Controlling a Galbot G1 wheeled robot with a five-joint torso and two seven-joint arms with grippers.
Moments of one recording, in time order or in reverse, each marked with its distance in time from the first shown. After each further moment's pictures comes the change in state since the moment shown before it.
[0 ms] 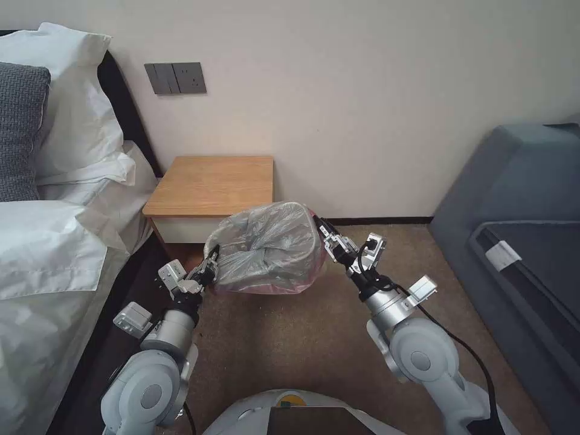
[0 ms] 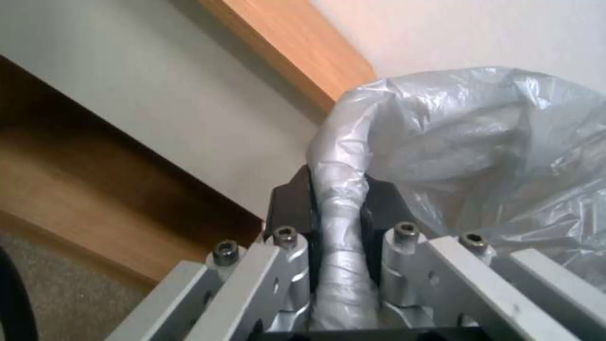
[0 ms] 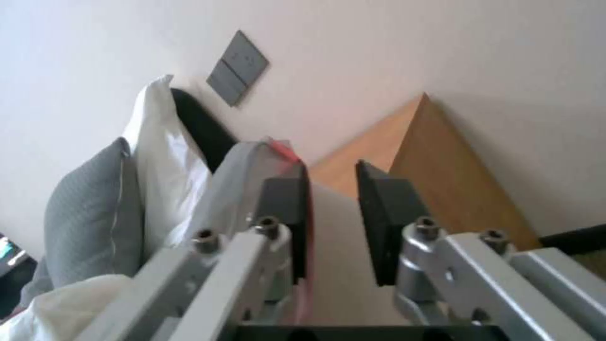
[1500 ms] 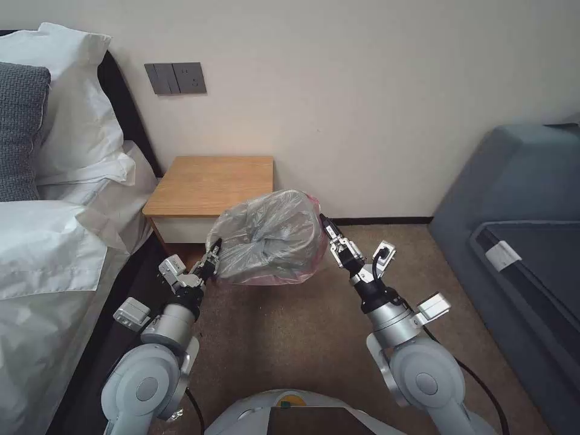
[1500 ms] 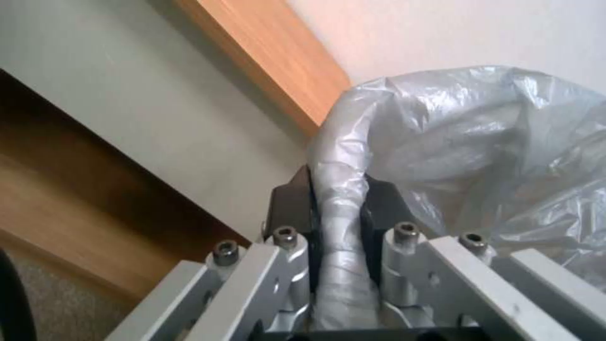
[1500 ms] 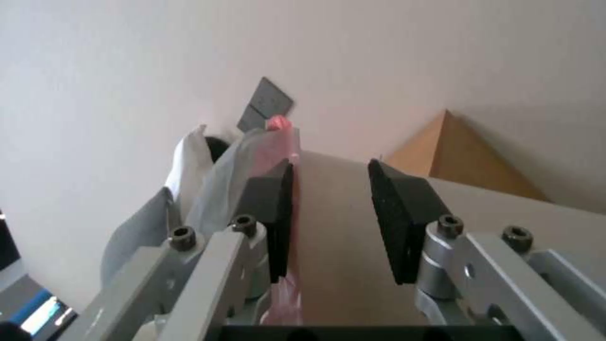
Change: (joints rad) left arm -0.029 -0.014 -0.014 0.002 -0.103 0.003 0.012; right arm -0.124 0.125 0.024 0.072 0.008 0.035 -0.058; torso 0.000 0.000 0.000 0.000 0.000
